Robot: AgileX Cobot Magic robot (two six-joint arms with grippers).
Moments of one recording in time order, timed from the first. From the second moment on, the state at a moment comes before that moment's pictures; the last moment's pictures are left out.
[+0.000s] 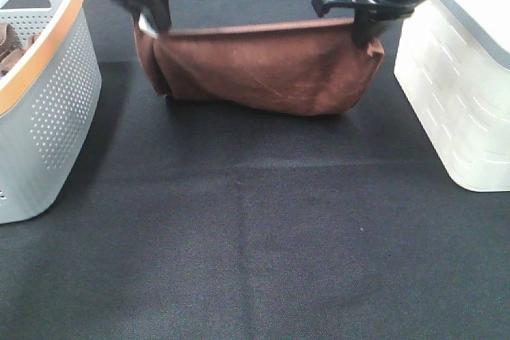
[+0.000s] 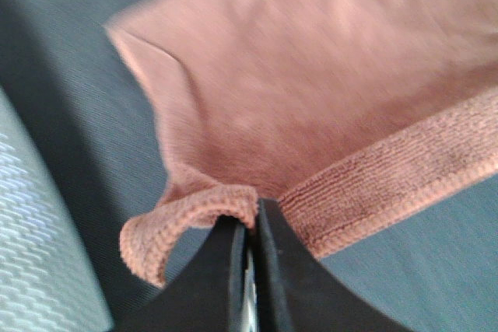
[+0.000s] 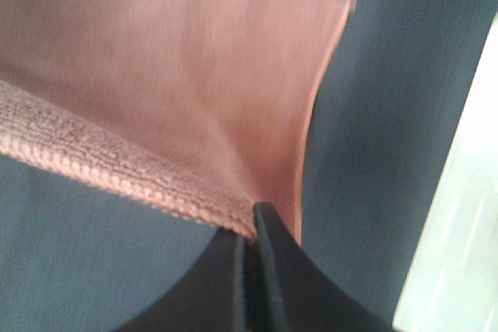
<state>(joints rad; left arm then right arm) -0.45 2.03 -1.92 -0.02 1.15 -0.08 0.39 1.84 -1.58 -0.02 0.95 0.04</state>
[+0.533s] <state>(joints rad) -0.49 2.02 -1.62 -0.12 1.15 -0.05 0.39 1.84 -1.52 0.14 1.12 -0.04</state>
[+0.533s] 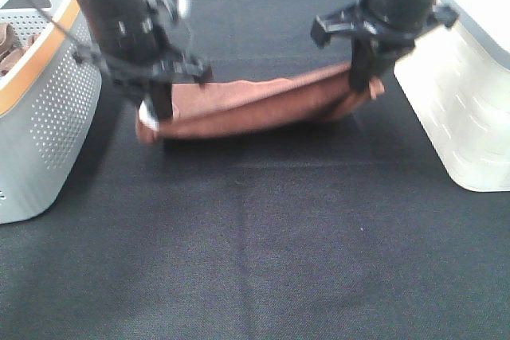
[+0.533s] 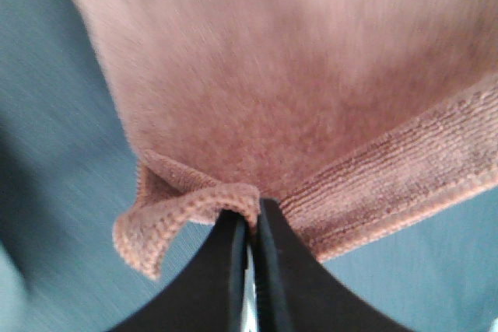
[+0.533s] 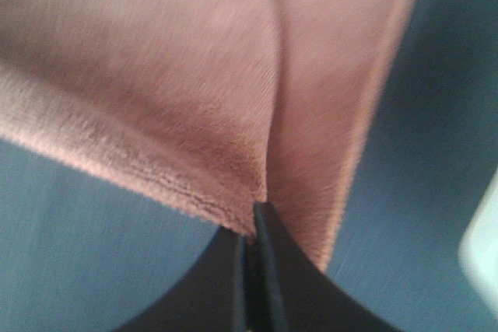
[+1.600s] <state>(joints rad) -0.55 2.02 -1.37 -0.11 1.21 0.00 0.37 1.83 -1.30 0.17 1.20 -0.13</state>
